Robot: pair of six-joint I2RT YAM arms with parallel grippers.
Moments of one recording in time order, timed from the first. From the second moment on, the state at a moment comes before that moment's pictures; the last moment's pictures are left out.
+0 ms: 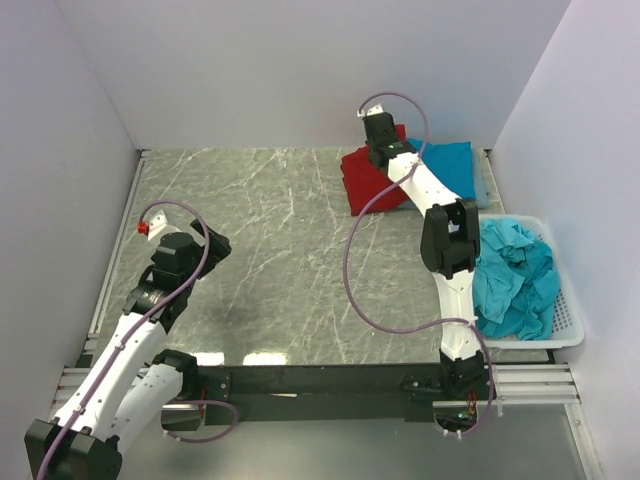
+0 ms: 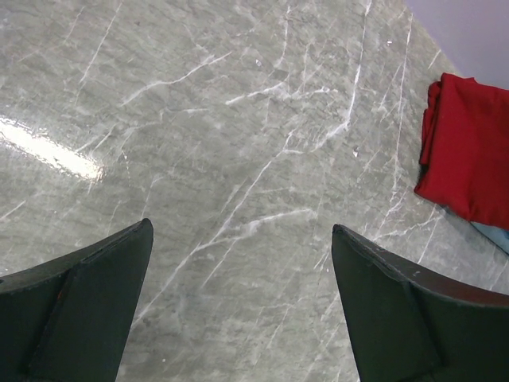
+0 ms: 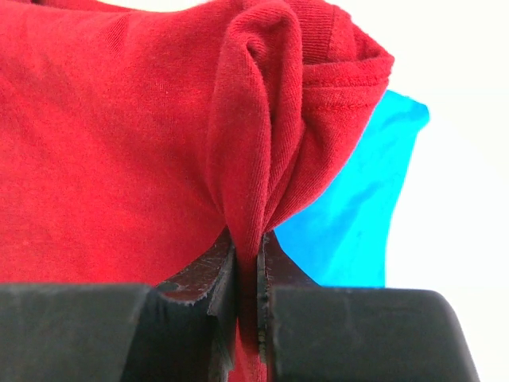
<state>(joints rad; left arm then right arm) -0.26 0.74 0.60 -0.37 -0.28 -0.83 0.32 2.27 2.04 -0.47 0.58 -0.33</state>
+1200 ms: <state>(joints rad) -0.26 0.80 0.61 -0.34 -0.28 -0.83 0.25 2.10 2.14 -0.53 0.51 -0.32</state>
